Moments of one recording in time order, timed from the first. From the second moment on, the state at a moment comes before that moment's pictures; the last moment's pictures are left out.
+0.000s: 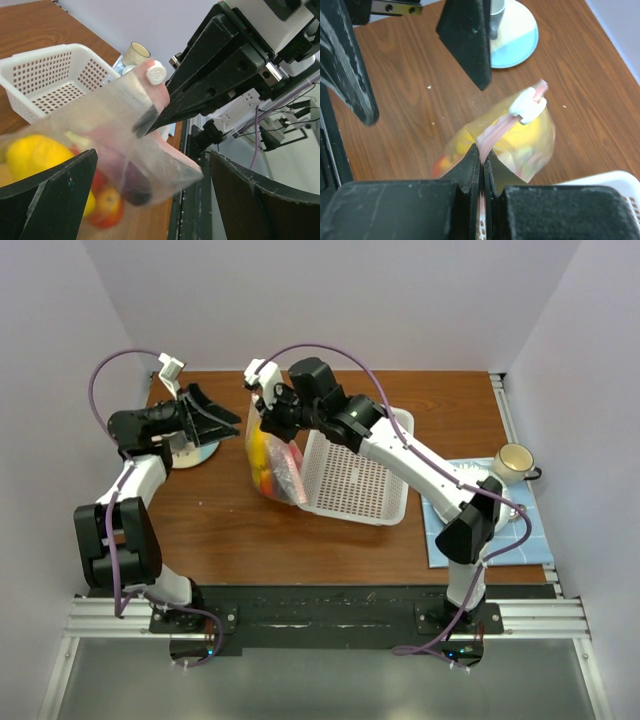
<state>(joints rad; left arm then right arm) 0.20 1.53 0.97 1.29 1.49 -1.37 0.86 1.90 2.03 -0.59 -0.21 -0.19</state>
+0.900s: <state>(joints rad) 0.15 1.60 0.91 1.30 1.51 -1.11 0.85 1.99 2.16 -0.72 -0.46 -0.19</state>
